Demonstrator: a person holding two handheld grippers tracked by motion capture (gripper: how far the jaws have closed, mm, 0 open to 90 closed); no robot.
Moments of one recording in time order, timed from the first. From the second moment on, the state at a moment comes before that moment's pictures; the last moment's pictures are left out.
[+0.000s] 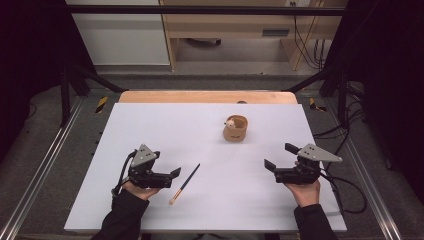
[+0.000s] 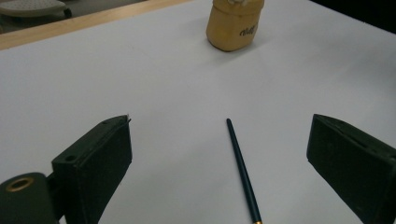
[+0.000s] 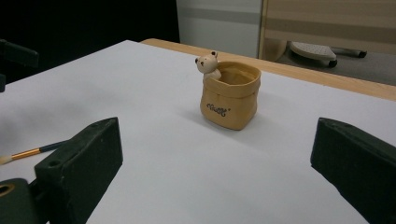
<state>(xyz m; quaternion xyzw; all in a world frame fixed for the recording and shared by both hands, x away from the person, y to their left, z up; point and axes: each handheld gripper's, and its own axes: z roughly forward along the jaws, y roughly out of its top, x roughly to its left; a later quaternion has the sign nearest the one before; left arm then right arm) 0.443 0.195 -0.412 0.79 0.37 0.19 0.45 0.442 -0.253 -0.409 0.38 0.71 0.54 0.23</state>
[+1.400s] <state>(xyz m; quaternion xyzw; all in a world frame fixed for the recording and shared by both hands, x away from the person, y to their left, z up) 0.447 0.153 -0.466 0.88 0.34 0.10 0.31 0.442 -0.251 -0.412 0.38 0.73 0.52 0.23</state>
